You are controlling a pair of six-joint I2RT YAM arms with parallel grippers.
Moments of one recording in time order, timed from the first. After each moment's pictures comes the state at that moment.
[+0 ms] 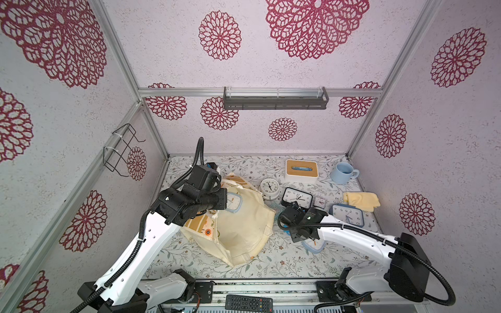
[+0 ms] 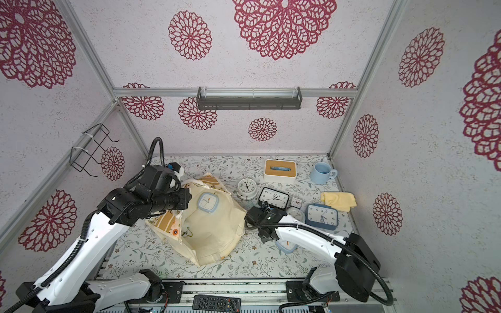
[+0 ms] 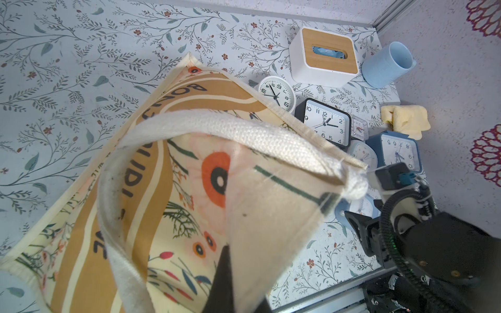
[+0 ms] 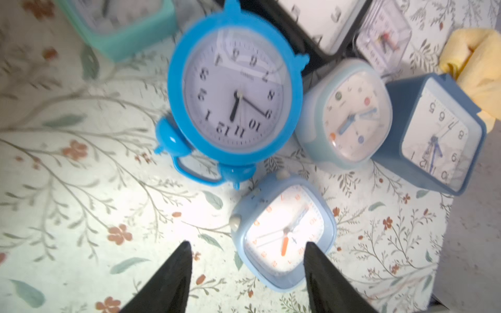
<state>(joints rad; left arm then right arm) -0.56 1.17 1.46 -1.13 -0.07 -0.48 0.88 1.36 0.97 -1.00 0.42 0.61</state>
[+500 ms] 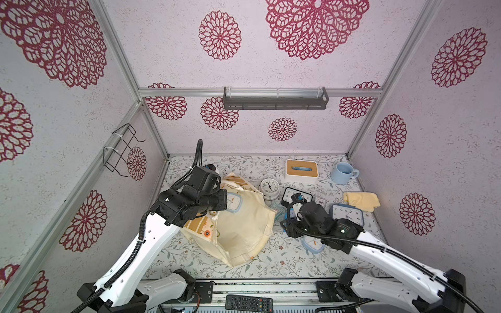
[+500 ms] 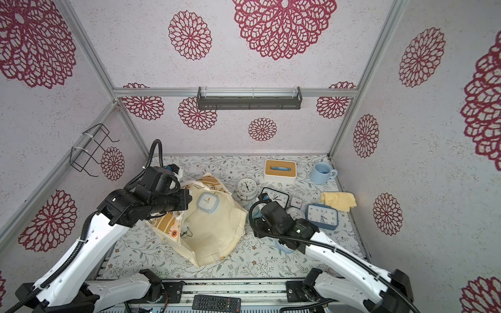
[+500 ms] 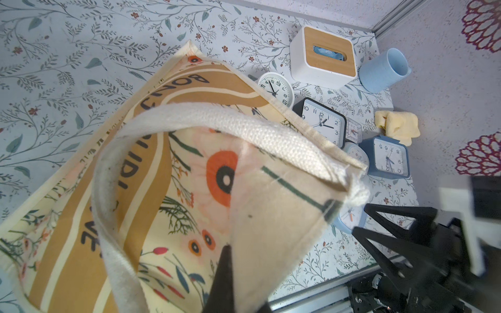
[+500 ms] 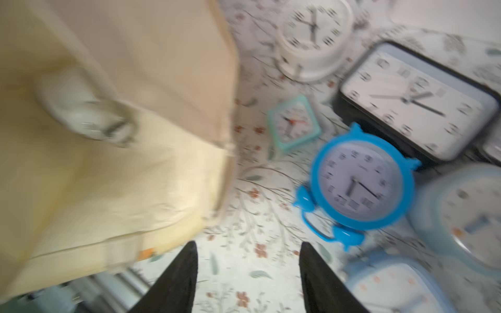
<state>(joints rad) -0.56 1.15 1.42 -1.13 -0.04 -0.56 0.91 0.95 0.85 -0.56 0.03 0.49</state>
